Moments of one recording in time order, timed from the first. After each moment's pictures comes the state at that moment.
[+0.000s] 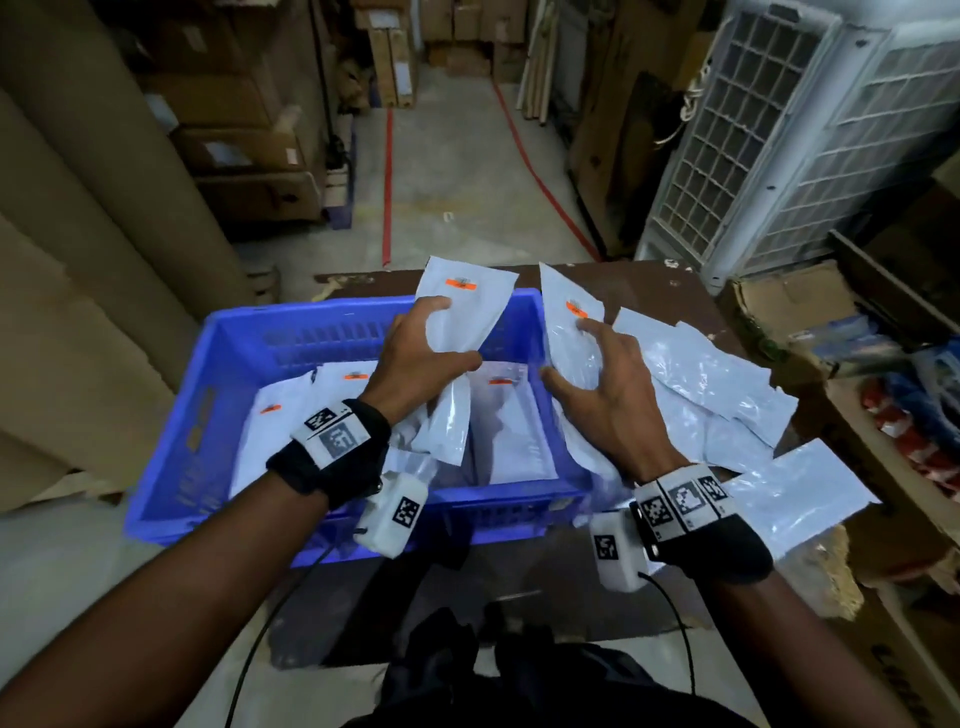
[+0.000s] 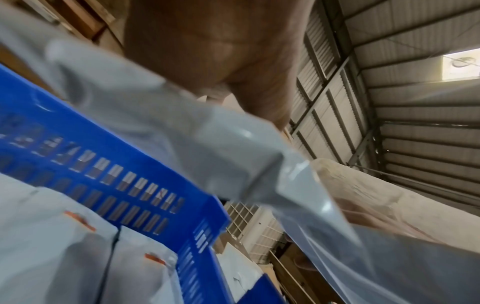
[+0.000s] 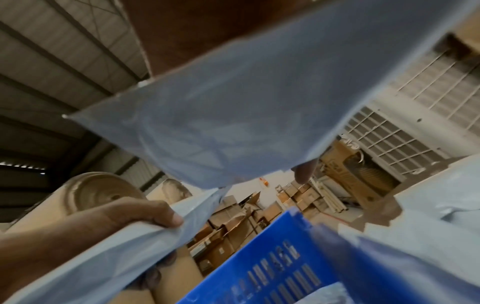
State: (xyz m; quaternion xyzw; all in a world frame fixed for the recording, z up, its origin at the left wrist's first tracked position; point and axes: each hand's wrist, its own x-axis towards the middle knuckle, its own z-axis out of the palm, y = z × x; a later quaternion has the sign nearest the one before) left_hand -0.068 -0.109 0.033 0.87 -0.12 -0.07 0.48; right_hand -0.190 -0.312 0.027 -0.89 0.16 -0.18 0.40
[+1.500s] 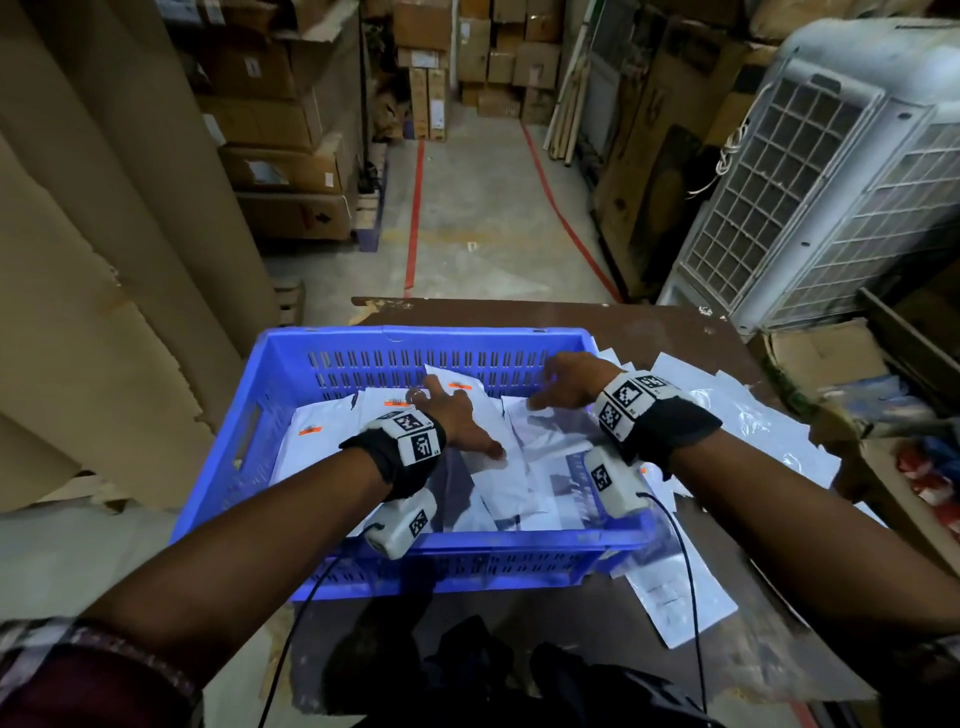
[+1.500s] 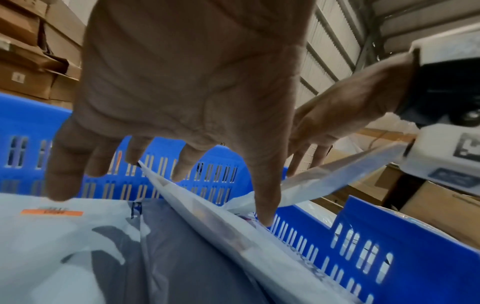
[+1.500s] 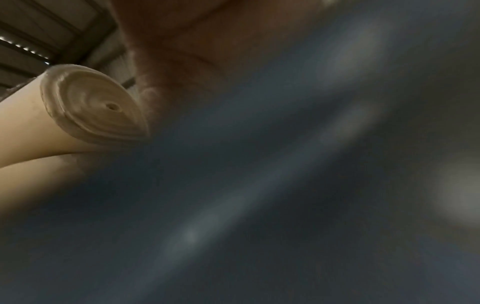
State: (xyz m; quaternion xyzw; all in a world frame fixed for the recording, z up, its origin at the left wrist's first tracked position) left_hand -0.041 -0.092 0.009 0.95 -0.12 -0.28 0.02; right_hand -0.060 -0.264 0.053 -0.96 0.14 0.21 0.10
